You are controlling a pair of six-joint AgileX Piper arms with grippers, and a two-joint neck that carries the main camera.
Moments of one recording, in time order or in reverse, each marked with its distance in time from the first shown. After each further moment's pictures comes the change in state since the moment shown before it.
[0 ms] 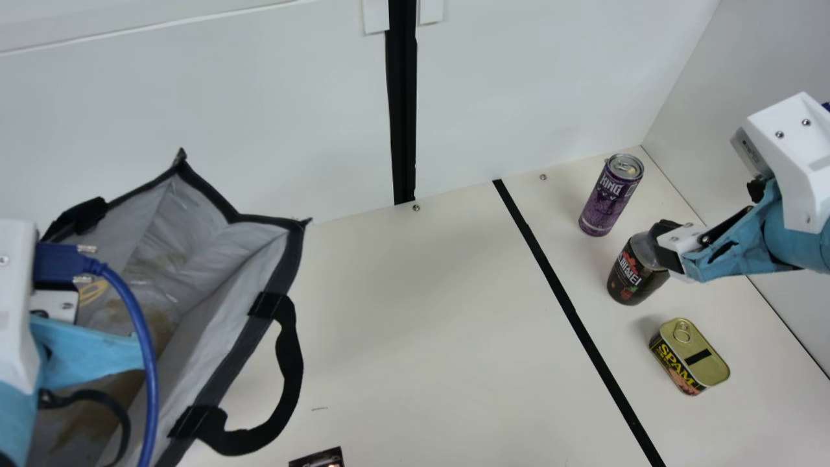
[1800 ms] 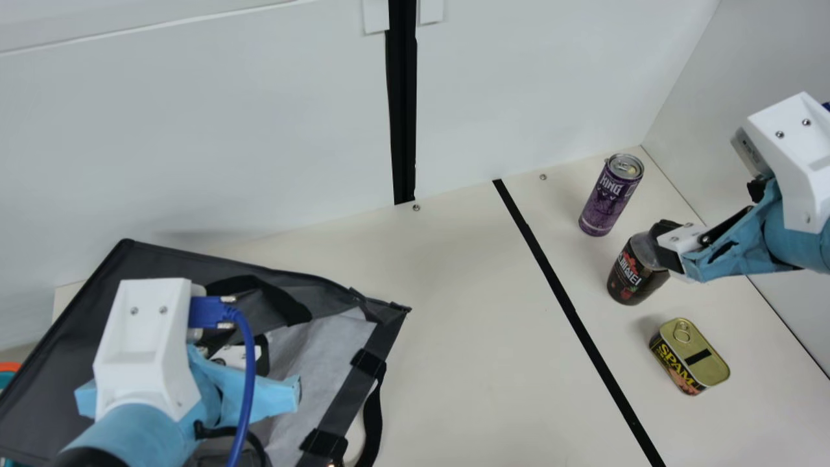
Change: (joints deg) left arm 0.6 0.4 10.3 -35.4 -18.3 -5.1; right arm 0.0 0.0 0.0 0.0 0.0 0.0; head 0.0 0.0
